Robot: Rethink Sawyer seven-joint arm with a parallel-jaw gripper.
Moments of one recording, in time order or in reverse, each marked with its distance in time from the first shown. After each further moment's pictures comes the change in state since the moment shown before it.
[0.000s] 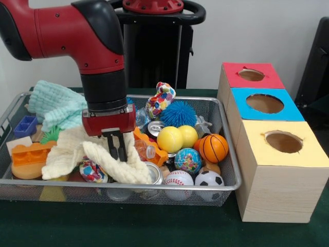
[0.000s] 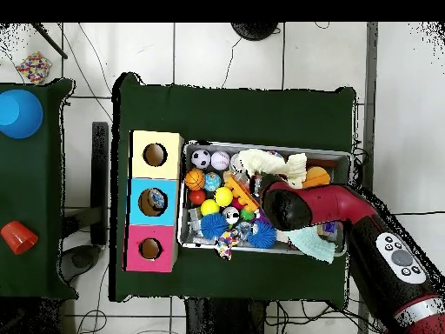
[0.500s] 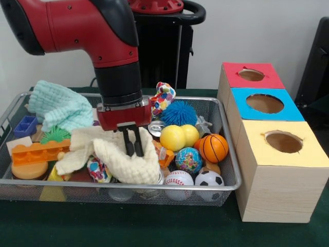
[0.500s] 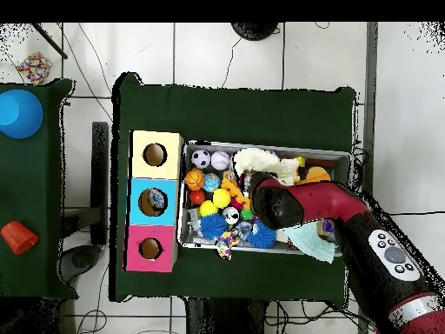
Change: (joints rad) arm 0.041 -0.035 0.000 0.032 0.097 -0.001 0.000
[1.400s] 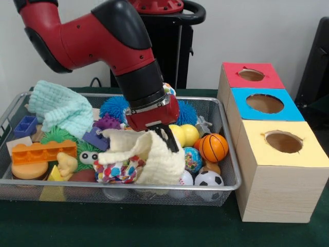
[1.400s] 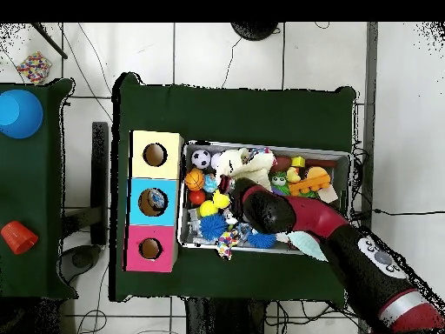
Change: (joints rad) arm -0.058 0.117 0.035 0.106 0.264 -0.127 0.000
